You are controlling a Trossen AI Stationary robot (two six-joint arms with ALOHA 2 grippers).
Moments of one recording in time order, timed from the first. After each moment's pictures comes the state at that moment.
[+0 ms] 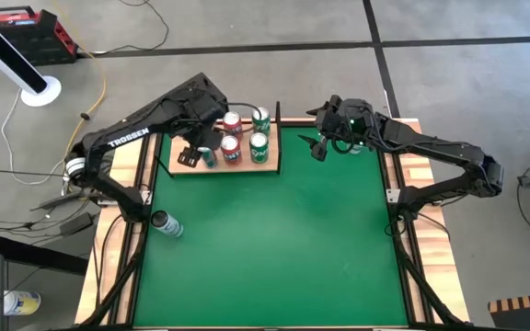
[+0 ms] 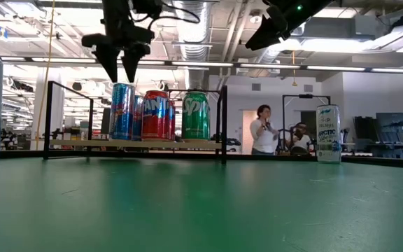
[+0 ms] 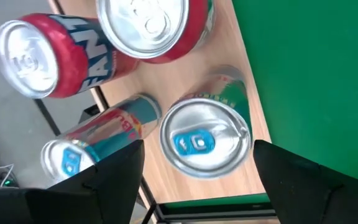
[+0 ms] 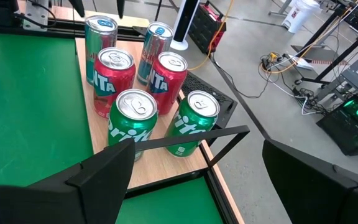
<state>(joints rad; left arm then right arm) 0.53 1.49 1.47 -1.21 -0.22 0.91 -0.41 1.21 1.12 -0.31 0.13 -0.31</state>
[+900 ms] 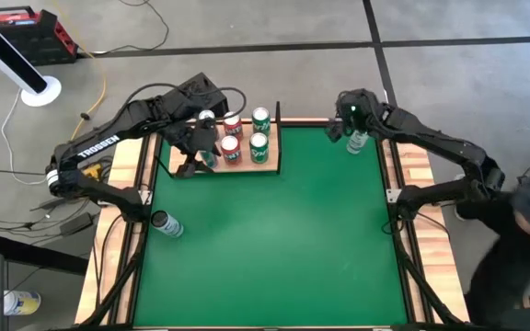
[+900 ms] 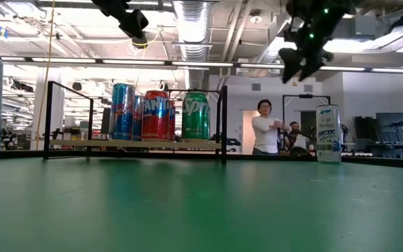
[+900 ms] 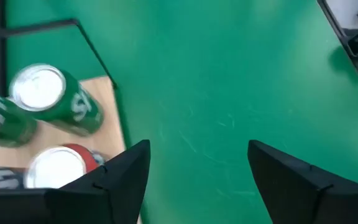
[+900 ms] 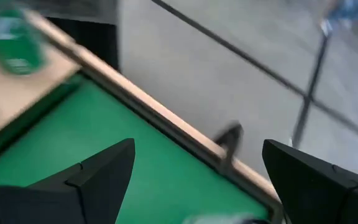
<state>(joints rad) 0.50 1.30 1.47 -1.09 0.45 0.56 -0.63 1.21 1.12 -0.63 0.42 0.03</state>
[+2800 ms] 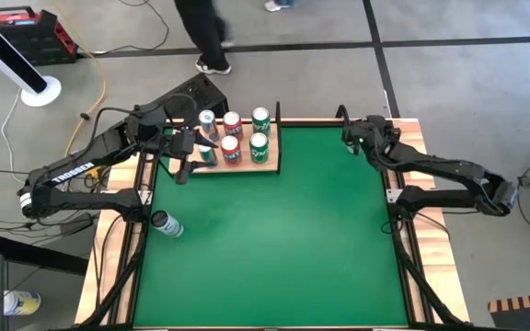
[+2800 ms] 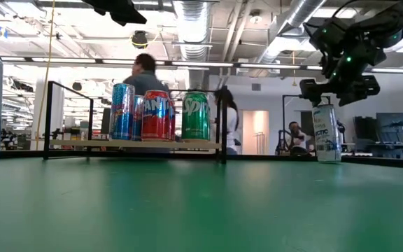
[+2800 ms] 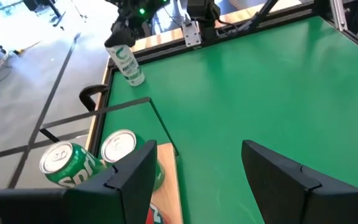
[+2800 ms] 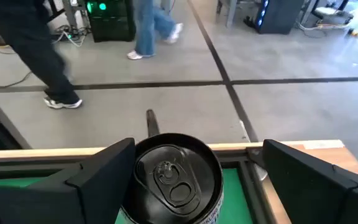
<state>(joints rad) 0.49 0.94 1.04 -0.48 0.38 0.46 -0.67 1.03 0.54 -0.20 0.91 0.52</state>
